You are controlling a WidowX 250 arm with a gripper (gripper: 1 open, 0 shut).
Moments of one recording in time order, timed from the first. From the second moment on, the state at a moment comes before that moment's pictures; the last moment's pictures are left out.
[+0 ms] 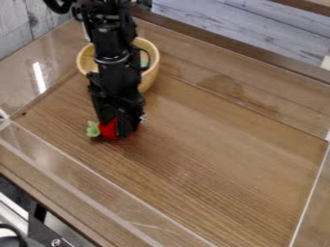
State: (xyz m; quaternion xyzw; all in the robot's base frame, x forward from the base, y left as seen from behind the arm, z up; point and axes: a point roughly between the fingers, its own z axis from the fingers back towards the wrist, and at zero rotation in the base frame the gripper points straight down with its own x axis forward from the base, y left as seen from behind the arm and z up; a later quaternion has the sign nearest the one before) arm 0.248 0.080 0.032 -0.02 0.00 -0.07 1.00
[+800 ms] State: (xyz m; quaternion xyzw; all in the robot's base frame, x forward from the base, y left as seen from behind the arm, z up) arm 0.261 0.026 0.080 -0.03 -0.04 -0.06 1.00
